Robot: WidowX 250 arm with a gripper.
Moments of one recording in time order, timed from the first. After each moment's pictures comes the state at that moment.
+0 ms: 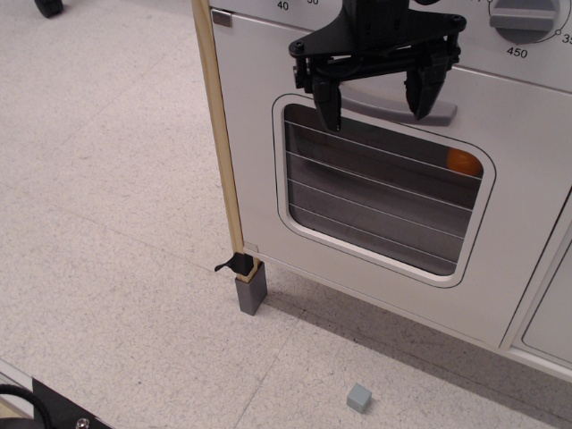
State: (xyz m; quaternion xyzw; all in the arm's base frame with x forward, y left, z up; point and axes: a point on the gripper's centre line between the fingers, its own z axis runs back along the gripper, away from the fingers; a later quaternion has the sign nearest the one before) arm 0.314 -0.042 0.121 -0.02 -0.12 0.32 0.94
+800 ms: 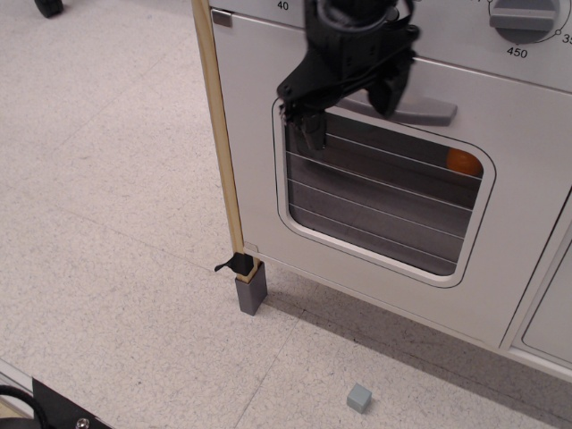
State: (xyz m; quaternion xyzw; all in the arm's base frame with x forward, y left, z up) arm 0.328 -0.016 0.093 -0.02 -0.18 0.51 0.84
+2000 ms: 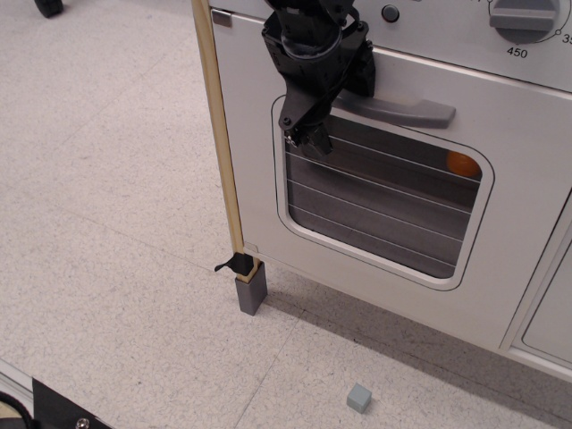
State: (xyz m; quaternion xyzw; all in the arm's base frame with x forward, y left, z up) arm 0.361 -0.001 0.061 -0.14 -0.17 0.62 0.76
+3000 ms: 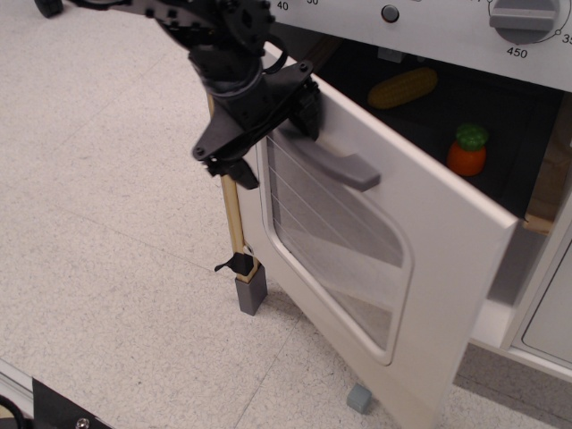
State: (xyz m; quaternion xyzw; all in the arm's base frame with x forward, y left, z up) arm 0.291 0.041 0.059 -0.10 -0.18 0.52 0.83
